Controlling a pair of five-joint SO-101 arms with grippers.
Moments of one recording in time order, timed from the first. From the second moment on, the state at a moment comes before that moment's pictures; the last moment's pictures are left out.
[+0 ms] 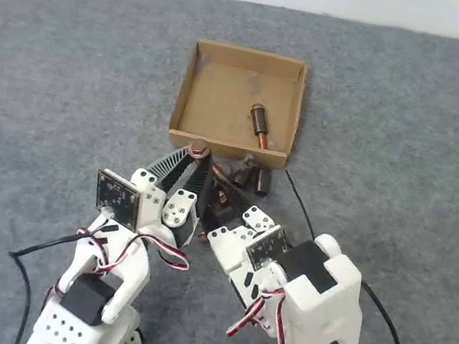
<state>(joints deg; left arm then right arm) 18.1 -102.7 92.9 31.3 12.4 -43.0 23.6 84.8 -98.9 3.0</state>
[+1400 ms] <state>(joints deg) 18.2 -102.8 97.4 39.3 16.4 -43.3 23.6 85.3 -98.9 4.9</state>
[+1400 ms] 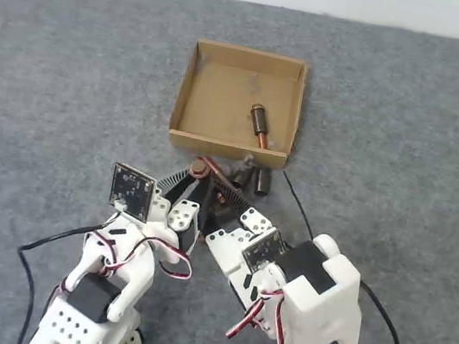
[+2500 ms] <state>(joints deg) 18.2 -102.8 97.4 42.0 21.6 -43.3 23.6 85.3 -98.9 4.9</state>
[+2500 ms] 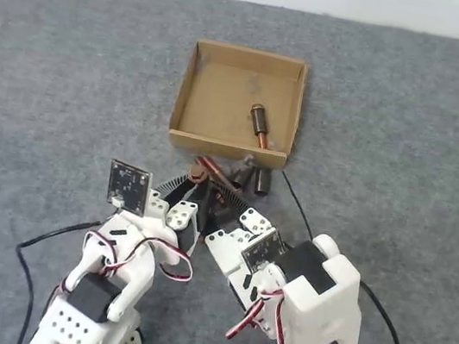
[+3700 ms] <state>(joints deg) 17.4 -102.8 91.5 48.1 26.9 -42.9 23.6 85.8 -98.9 4.9</state>
